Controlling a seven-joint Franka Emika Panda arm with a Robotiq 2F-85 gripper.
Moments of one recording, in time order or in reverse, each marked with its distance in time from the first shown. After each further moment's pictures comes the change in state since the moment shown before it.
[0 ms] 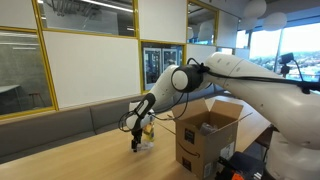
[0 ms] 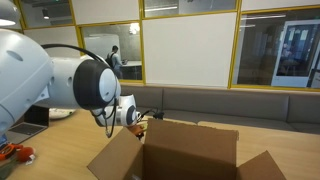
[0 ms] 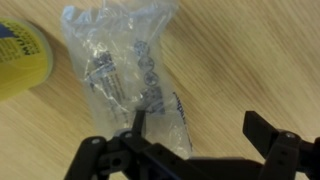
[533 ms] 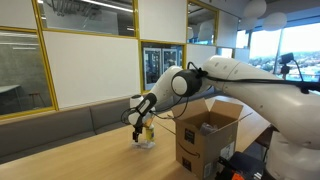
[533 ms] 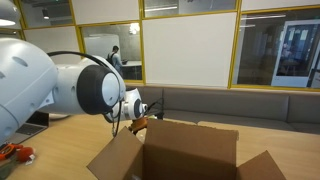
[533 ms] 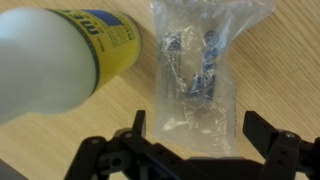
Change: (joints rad) arm 0.000 0.043 -0.066 0.147 -0.080 0.000 0.096
